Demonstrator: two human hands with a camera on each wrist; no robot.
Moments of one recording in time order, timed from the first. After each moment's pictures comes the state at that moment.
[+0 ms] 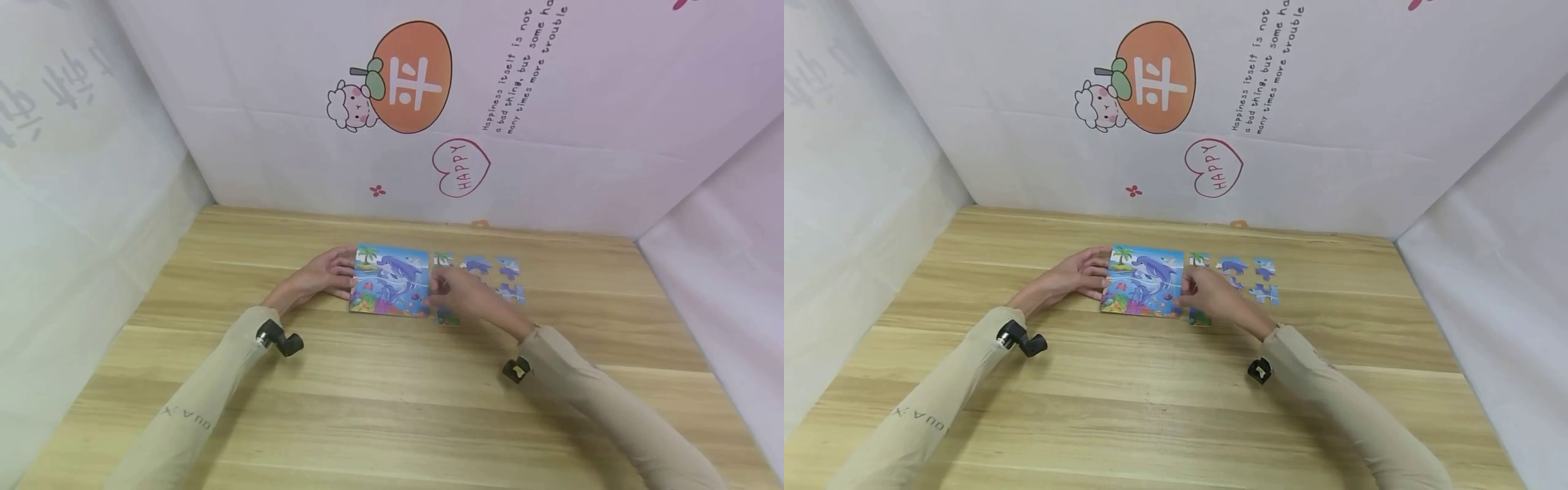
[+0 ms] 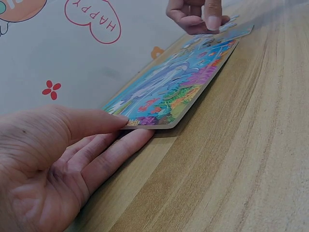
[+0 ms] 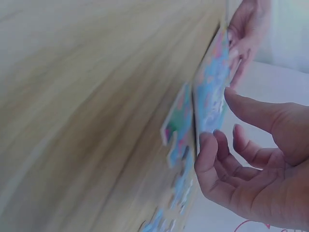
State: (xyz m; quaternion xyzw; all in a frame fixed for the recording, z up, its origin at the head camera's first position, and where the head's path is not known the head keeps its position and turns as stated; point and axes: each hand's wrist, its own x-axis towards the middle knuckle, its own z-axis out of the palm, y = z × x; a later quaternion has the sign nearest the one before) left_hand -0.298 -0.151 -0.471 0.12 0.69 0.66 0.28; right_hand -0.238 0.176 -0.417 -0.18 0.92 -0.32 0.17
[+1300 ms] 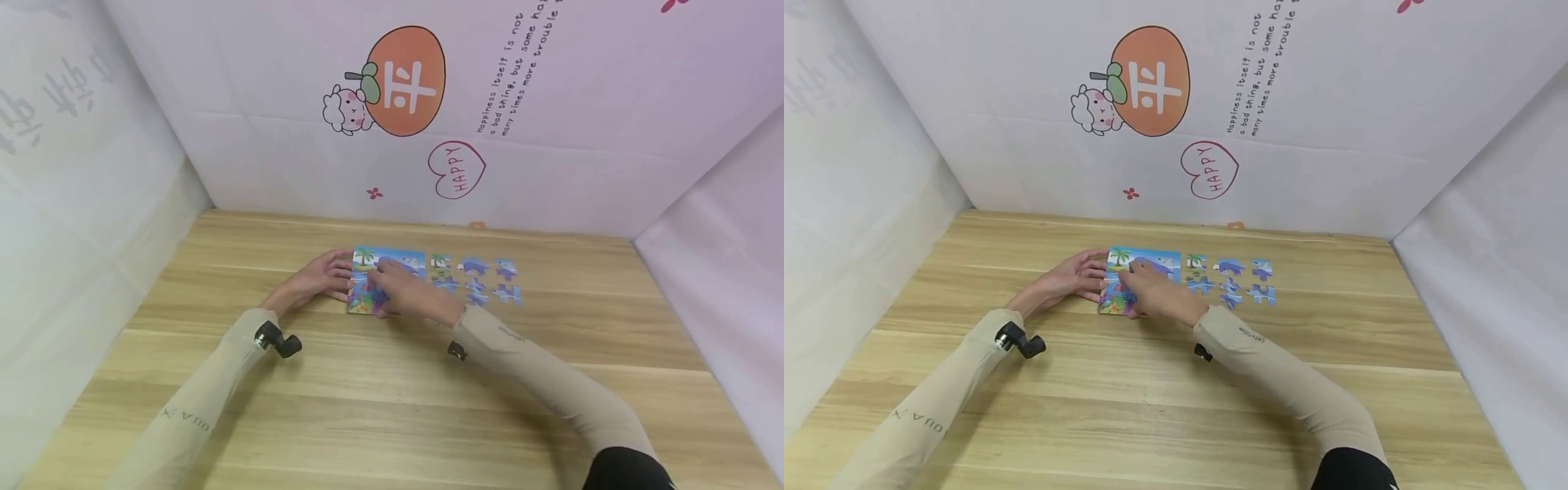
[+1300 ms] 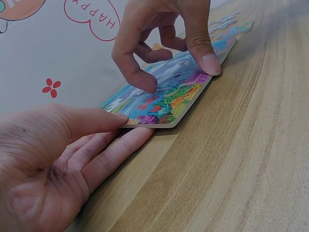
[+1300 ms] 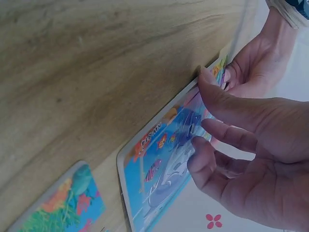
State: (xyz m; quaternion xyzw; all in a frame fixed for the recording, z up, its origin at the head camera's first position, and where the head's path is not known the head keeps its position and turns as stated) left_hand -0.296 -0.151 -0.470 0.12 0.69 0.66 0.29; right_hand -0.252 0.089 -0.418 -0.36 0.92 -0.11 0.11
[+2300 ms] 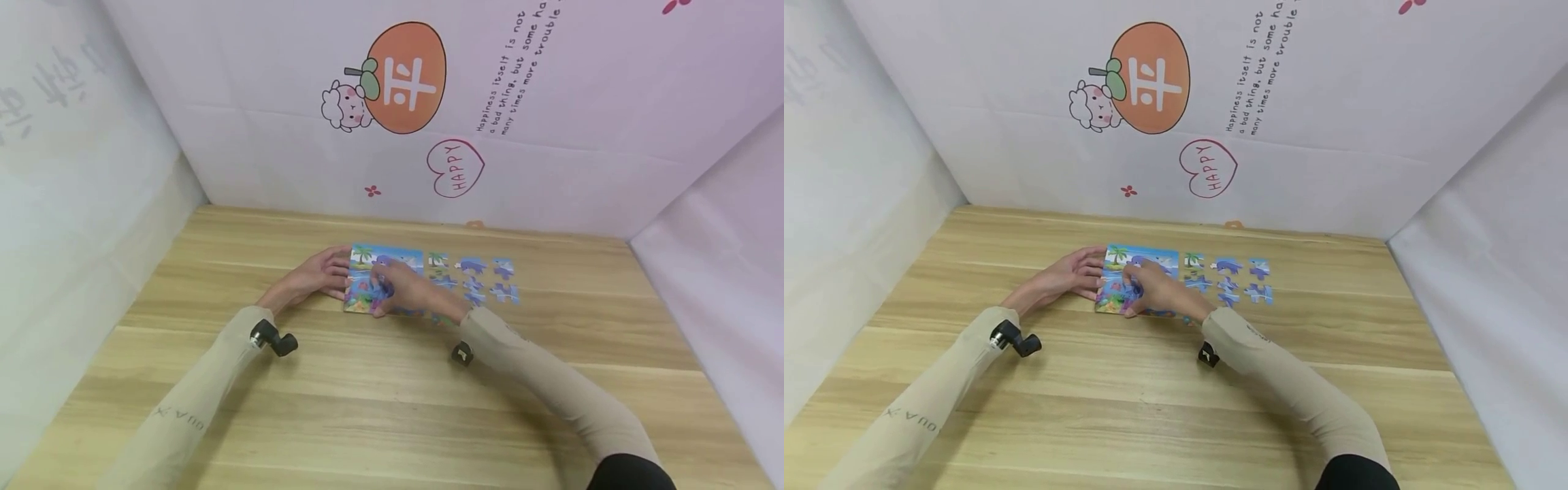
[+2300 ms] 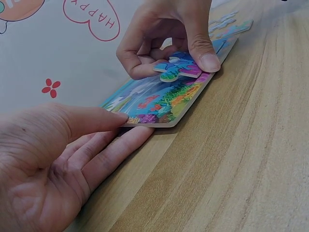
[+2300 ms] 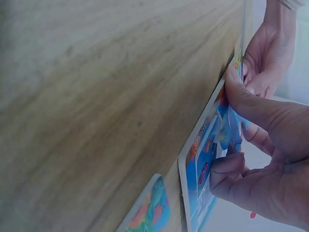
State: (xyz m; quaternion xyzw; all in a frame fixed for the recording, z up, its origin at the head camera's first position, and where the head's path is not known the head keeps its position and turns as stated) left_hand -0.298 -0.149 -0.472 0.12 0.68 0.66 0.29; right_hand -0.267 0.101 -0.432 -0.30 0.91 -0.25 0.17
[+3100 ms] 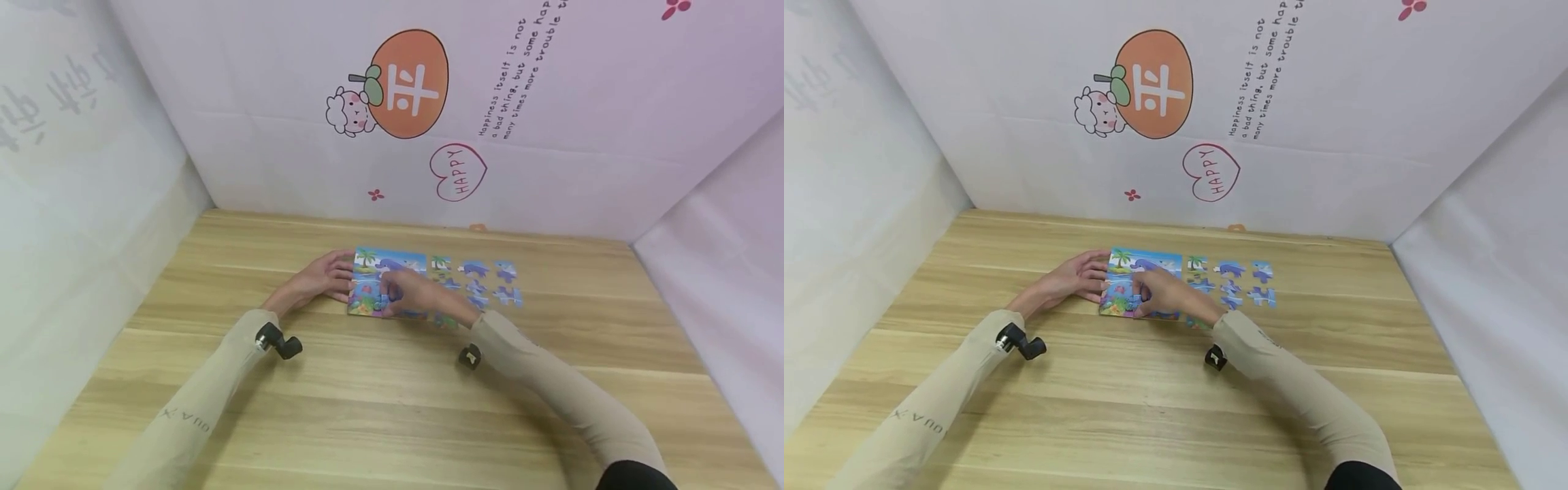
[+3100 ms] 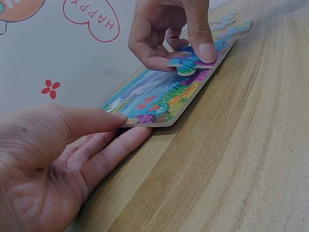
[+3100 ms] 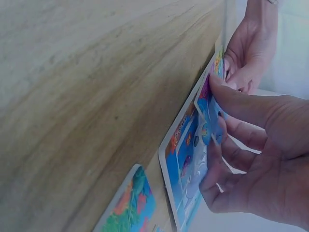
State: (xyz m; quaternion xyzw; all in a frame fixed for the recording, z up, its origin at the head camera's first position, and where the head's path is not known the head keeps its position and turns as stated) left_hand -0.297 -0.149 -0.470 0.11 0.69 0.65 0.28; right_hand -0.261 0.110 -0.421 -0.32 0.89 -0.27 0.20
